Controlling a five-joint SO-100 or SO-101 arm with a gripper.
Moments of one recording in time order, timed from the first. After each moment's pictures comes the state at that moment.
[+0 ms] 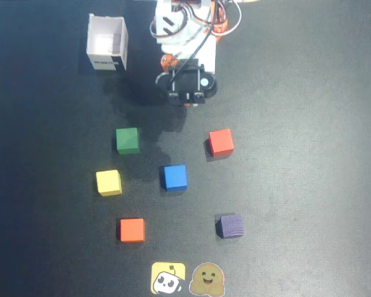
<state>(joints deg) -1.8 176.7 164.9 72.5 89.7</state>
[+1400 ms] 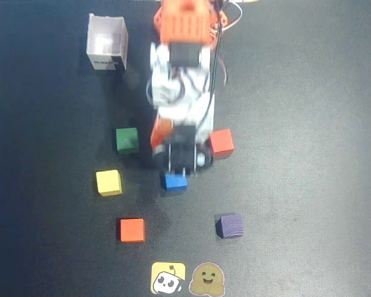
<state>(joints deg) -2.5 116.5 136.3 50.4 90.6</state>
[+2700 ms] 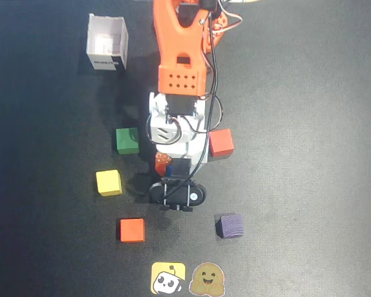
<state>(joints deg) -1.2 95.7 134.3 34.7 91.3</state>
